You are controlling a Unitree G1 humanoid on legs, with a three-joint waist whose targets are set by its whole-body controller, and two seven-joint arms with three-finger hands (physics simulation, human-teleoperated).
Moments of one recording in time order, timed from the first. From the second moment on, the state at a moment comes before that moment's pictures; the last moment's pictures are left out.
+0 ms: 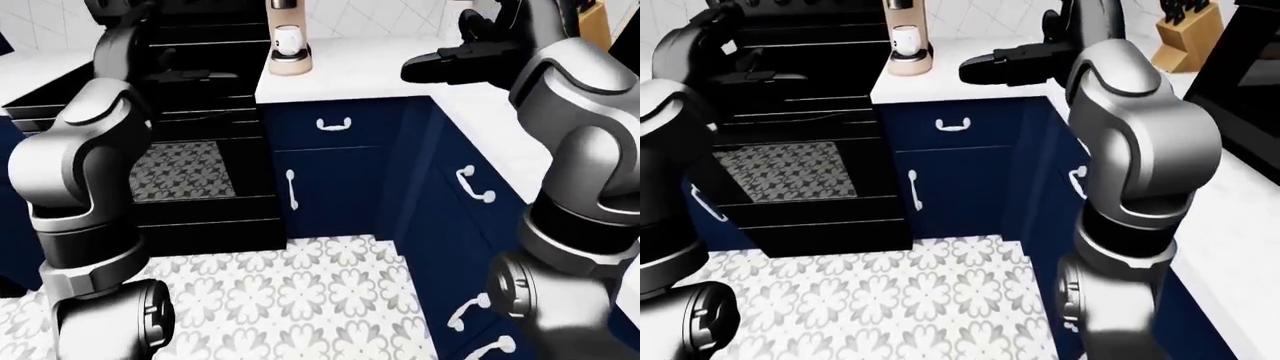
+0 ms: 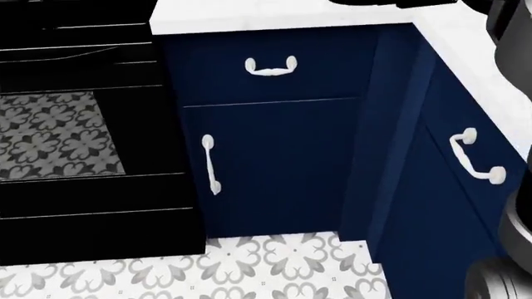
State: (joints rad) left arm -0.97 0.48 0.24 -0.01 -0.39 0.93 0.10; right arm -1.09 -0.37 -0.19 -0.26 0.22 1.20 -0.06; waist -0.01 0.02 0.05
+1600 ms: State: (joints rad) left arm -0.95 0.50 0.25 -0.01 -0.42 0.95 0.11; right arm -1.09 -0.35 -0.17 -0.23 0.21 1.19 -0.07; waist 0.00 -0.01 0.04
